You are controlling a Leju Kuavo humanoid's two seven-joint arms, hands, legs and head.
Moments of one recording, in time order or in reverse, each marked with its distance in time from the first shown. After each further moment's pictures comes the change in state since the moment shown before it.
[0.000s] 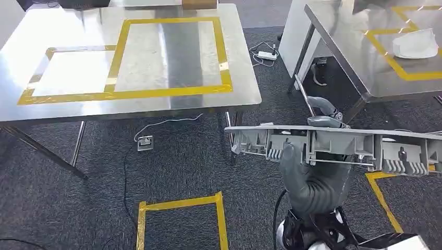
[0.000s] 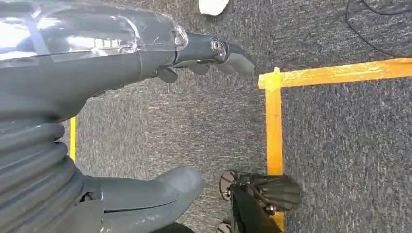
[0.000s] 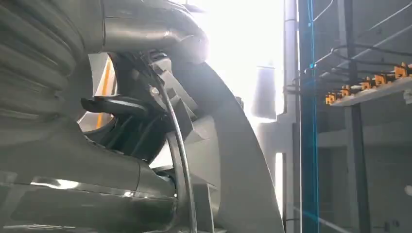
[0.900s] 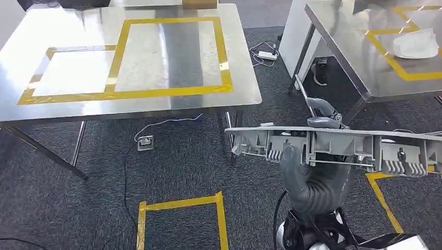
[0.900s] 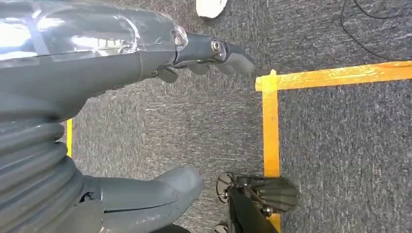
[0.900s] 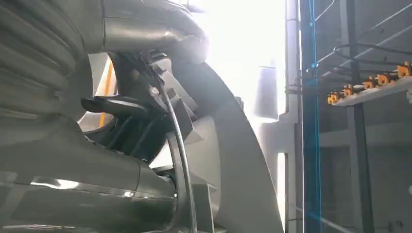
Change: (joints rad) left arm 0.000 0.000 0.000 0.000 0.000 0.008 -0.017; right arm 0.008 0.000 -0.001 0.000 -0.003 0.000 -0.003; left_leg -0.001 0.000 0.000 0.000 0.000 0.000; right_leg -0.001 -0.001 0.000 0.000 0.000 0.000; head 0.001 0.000
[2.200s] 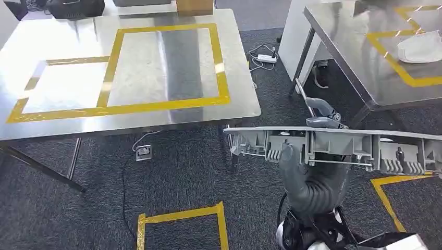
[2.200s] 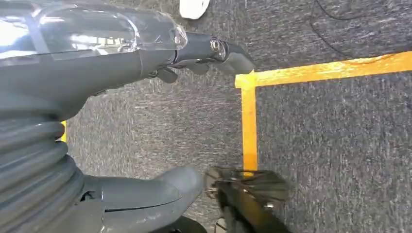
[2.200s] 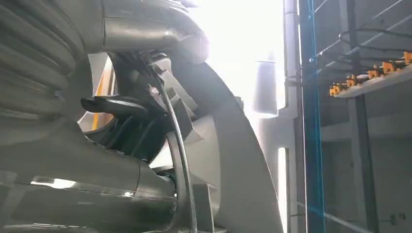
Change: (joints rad) left arm 0.005 -0.001 0.000 0.000 0.000 -0.009 0.004; right arm 0.003 -0.003 0.000 0.000 -0.011 0.000 -0.010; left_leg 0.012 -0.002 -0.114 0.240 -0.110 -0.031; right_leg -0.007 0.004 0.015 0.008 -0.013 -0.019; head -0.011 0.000
